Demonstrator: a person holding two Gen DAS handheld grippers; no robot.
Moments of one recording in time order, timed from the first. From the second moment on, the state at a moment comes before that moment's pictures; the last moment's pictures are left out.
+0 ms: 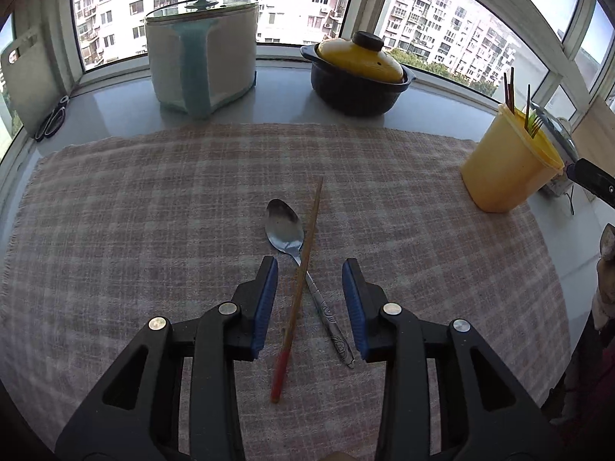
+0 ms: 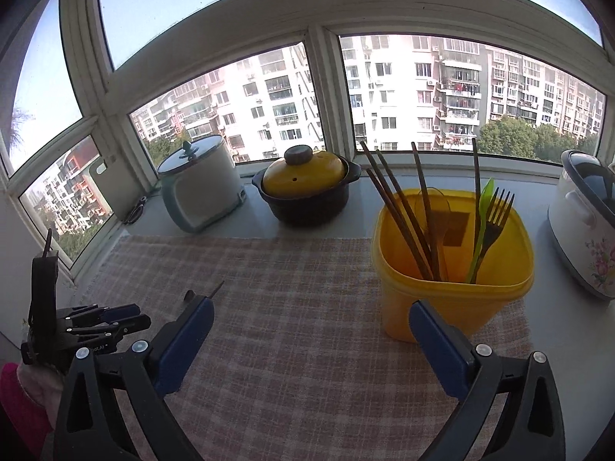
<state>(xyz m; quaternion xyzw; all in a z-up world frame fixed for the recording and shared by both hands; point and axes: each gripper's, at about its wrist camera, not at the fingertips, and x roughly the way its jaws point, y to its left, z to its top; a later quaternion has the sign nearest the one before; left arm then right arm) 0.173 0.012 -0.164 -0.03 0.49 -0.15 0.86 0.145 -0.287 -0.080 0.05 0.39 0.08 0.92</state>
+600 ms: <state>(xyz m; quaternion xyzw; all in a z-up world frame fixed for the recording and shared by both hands) 0.191 -0.004 -0.226 0.03 0.56 -0.18 0.81 0.167 -0.232 -0.123 0.04 0.46 0.12 0.88</state>
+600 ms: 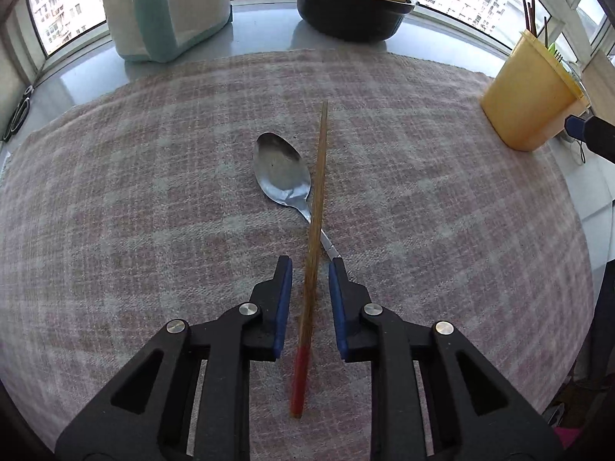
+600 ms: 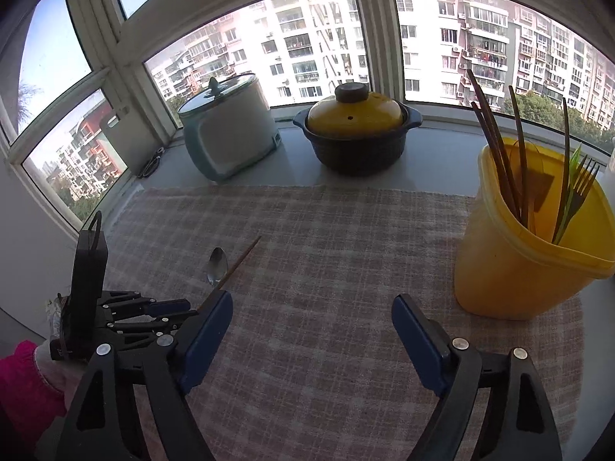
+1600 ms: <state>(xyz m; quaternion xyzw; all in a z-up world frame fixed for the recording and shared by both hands) 0.173 0.065 -0.232 -0.07 0.54 -0.10 0.83 0.222 -0.096 -0.208 -0.08 0.58 0.24 0.77</state>
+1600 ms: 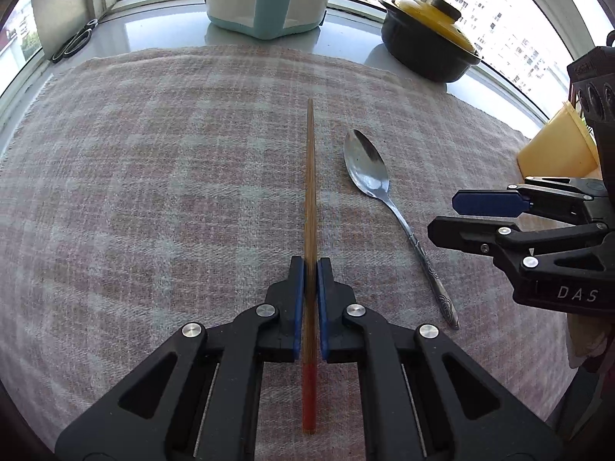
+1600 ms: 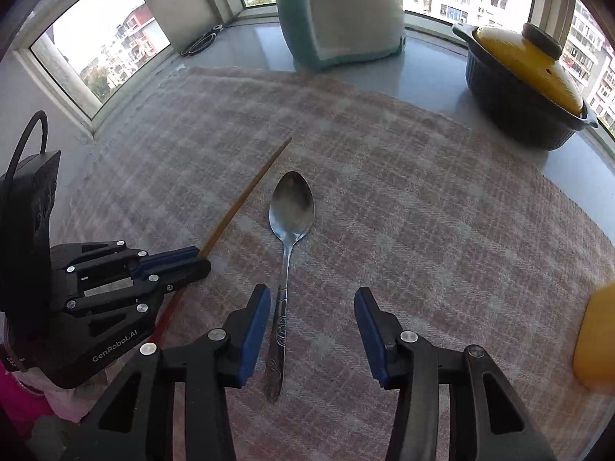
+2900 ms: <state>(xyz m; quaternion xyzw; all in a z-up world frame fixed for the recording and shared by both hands) 0.164 0.112 -0.222 -0.13 0.52 -0.06 0.84 0.264 -0.025 -0.214 -0.17 0.55 0.22 0.79</state>
